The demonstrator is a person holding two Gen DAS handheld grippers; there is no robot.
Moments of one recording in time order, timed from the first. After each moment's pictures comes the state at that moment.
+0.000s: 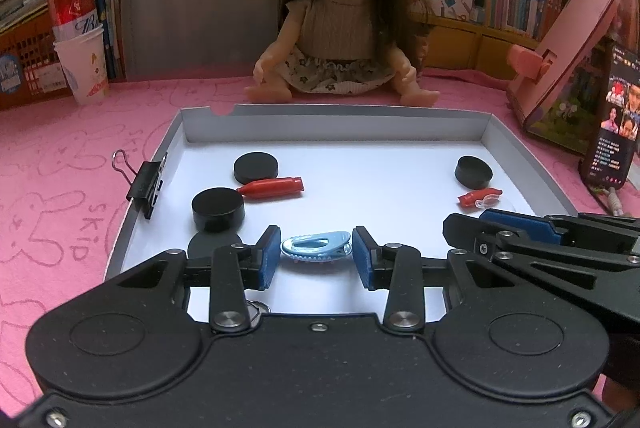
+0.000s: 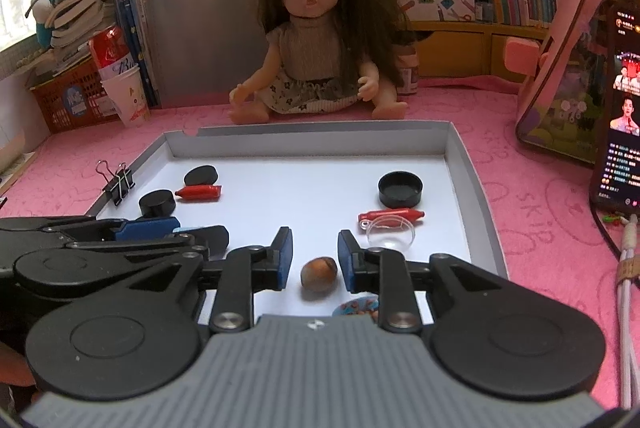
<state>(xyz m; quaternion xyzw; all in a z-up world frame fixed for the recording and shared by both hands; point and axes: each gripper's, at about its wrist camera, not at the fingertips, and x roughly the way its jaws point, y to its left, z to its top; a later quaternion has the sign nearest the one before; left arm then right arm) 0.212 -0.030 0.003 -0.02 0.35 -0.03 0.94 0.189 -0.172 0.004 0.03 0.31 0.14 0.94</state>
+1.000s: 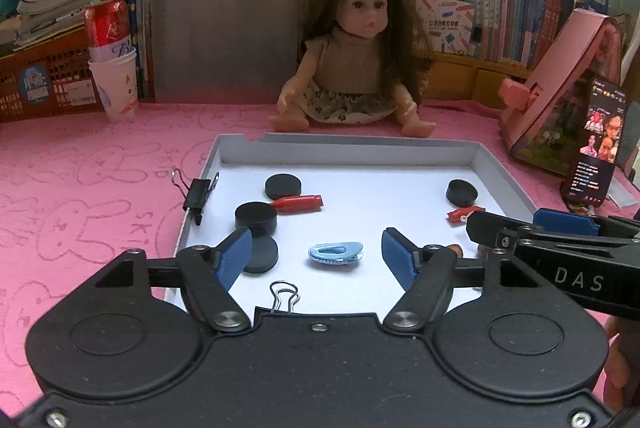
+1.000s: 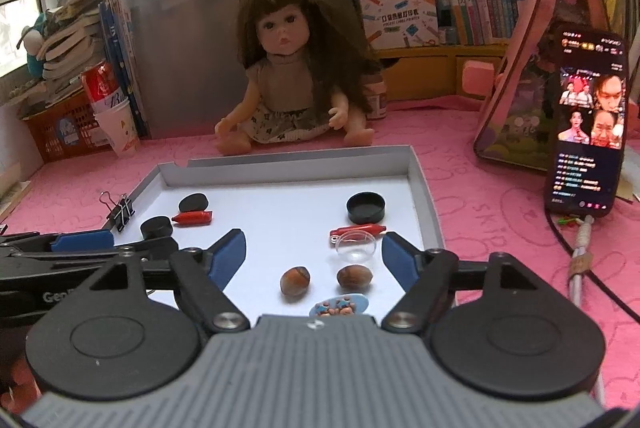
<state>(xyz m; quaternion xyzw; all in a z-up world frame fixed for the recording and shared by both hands) 0.169 -0.014 0.041 -0.03 0.32 -0.02 0.95 0.164 -0.191 0.029 0.05 0.28 0.11 0.95</state>
